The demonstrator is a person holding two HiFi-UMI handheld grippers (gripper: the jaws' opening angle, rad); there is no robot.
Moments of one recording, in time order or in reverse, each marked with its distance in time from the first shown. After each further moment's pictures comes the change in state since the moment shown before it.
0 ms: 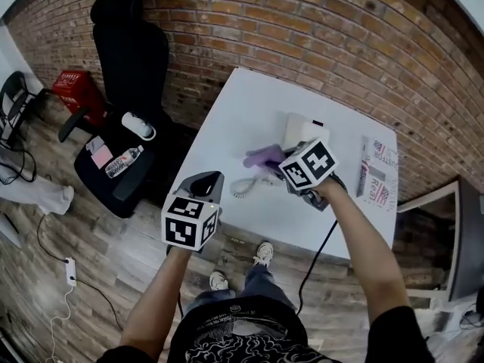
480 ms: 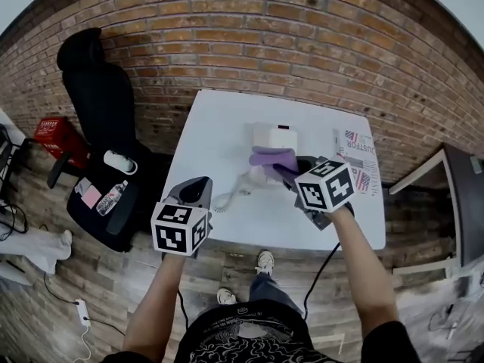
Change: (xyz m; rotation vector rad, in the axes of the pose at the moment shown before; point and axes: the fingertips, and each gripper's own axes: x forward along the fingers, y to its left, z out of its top) left arm 0.018 -0.036 0.045 0.095 -0.031 -0.079; right arm -0.123 -0.022 -0.018 0.195 -0.349 -0.236
